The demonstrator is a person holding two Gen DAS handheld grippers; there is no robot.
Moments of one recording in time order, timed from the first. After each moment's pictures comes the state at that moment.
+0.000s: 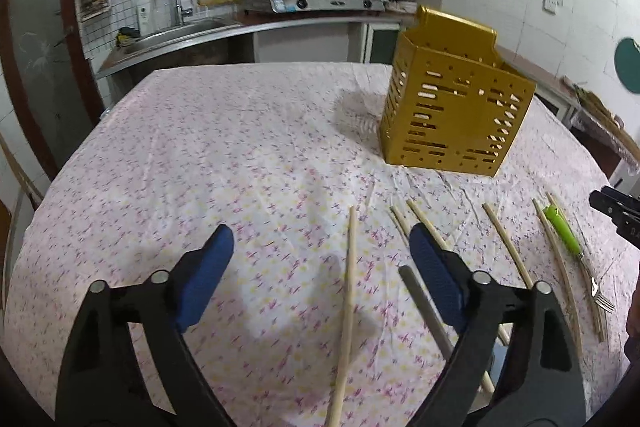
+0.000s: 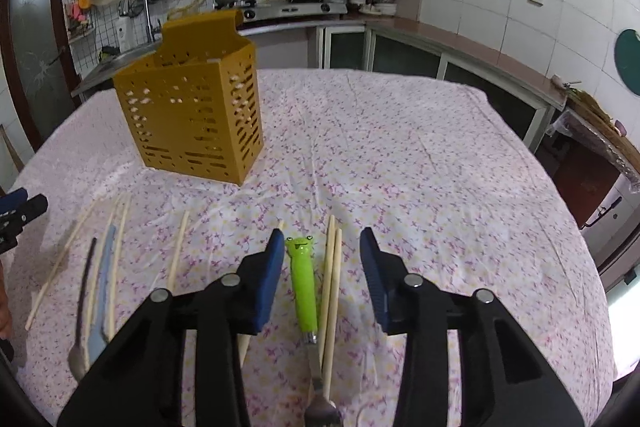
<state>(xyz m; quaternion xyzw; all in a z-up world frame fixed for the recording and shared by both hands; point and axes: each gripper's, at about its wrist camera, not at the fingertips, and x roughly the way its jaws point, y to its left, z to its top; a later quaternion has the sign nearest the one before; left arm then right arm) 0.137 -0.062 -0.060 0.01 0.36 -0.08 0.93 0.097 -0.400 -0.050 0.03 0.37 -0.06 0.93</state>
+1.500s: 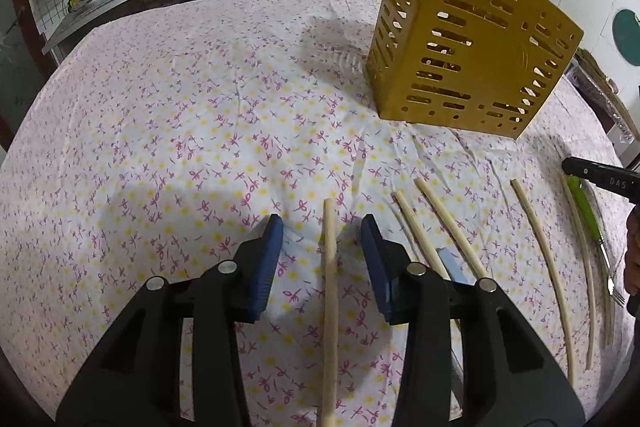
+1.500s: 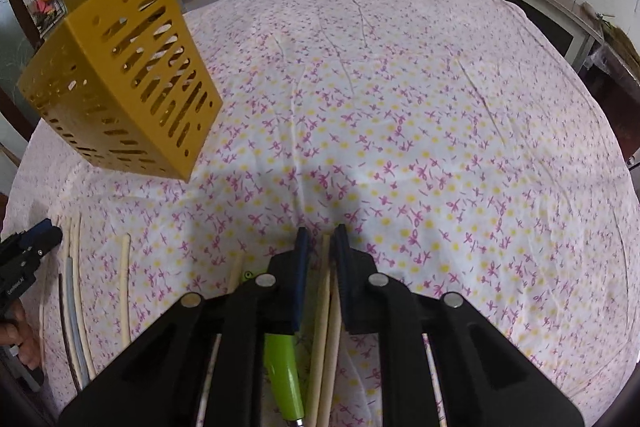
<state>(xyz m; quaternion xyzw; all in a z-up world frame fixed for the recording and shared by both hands) 0.209 -0.088 -0.109 0.03 0.46 -0.13 0.88 0.210 -0.444 -0.113 0.10 0.50 -0.03 0.86</state>
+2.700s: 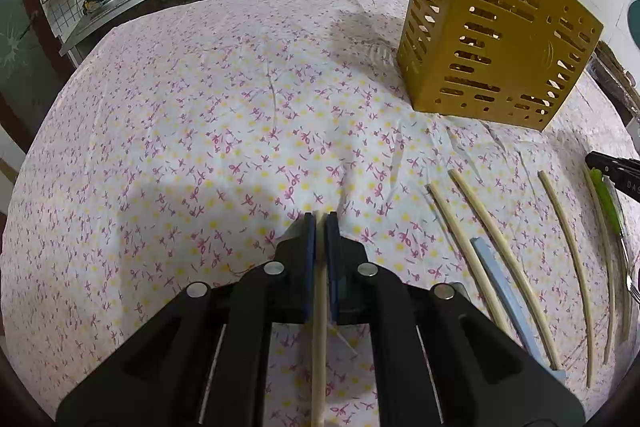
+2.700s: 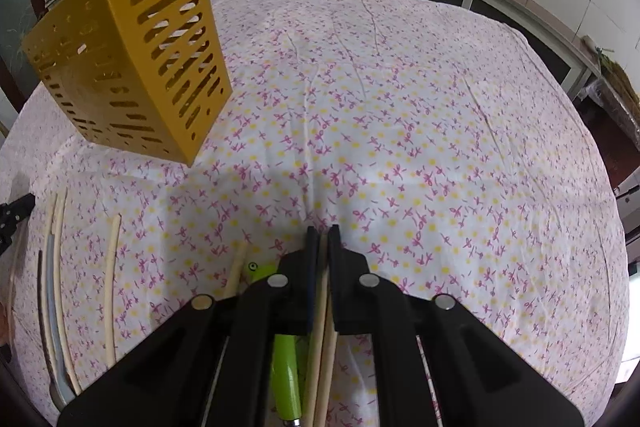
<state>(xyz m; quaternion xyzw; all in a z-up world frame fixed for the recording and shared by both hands) 0.208 -0.080 -0.107 0.05 0.47 -0.09 0.88 0.191 -0.419 -0.110 0.03 0.49 -0.04 0.87</state>
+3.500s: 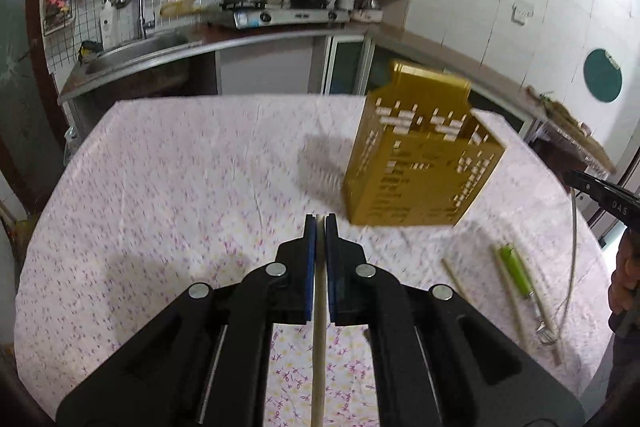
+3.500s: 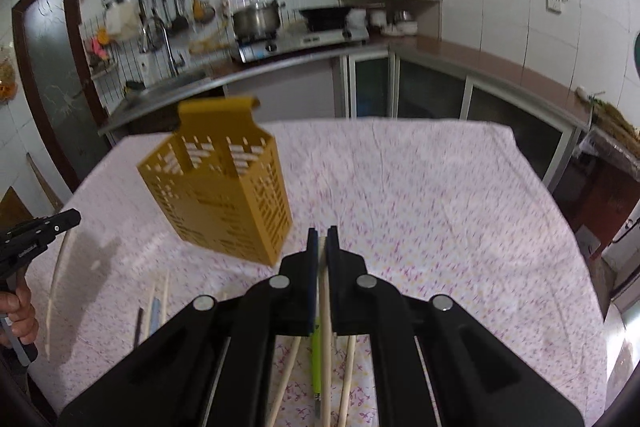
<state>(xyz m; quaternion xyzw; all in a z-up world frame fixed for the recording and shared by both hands) 0.175 -0.067 0.004 -0.01 0.34 -0.15 0.93 0.133 -0.421 0.026 0.06 0.32 0.00 0.95</state>
